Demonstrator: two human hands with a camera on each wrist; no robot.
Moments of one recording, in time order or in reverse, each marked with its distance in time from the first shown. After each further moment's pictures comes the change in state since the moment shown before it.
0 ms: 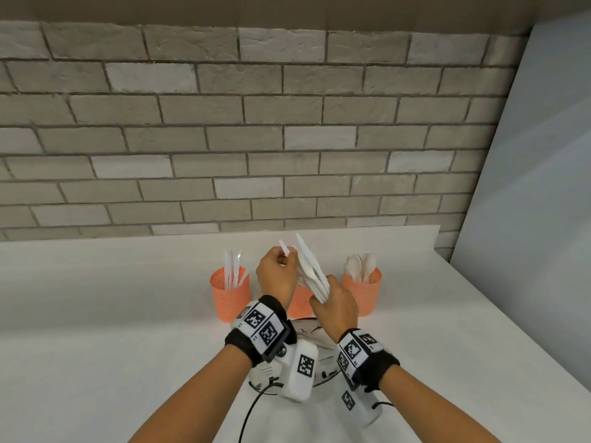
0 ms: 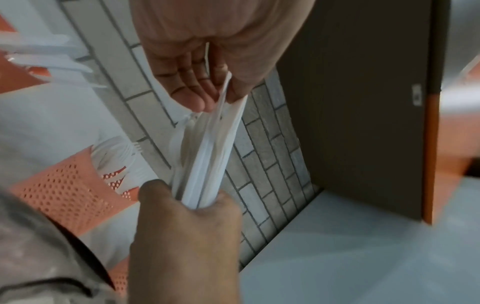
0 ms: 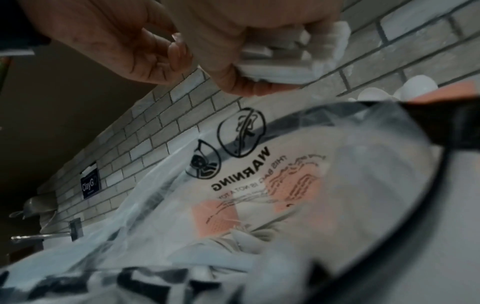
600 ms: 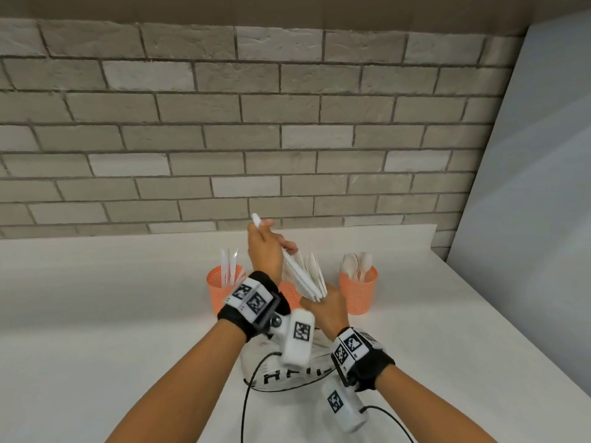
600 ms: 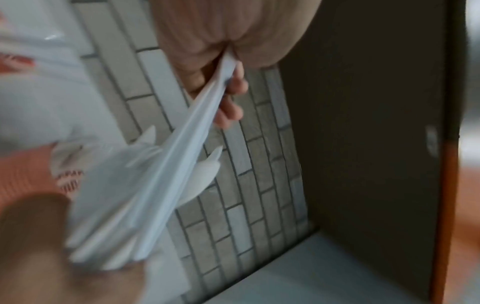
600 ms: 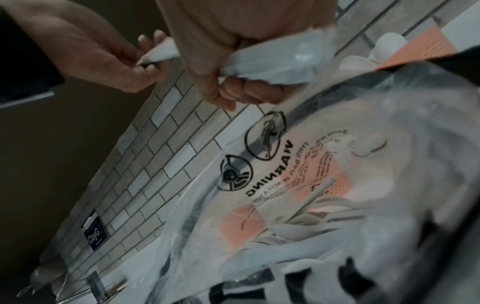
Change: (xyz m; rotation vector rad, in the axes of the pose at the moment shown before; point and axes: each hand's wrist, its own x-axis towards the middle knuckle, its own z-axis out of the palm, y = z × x) left_hand 0.017 0.032 -0.004 -0.391 0.028 -0.101; right_hand -0.002 0.004 0.004 0.417 -0.135 0.148
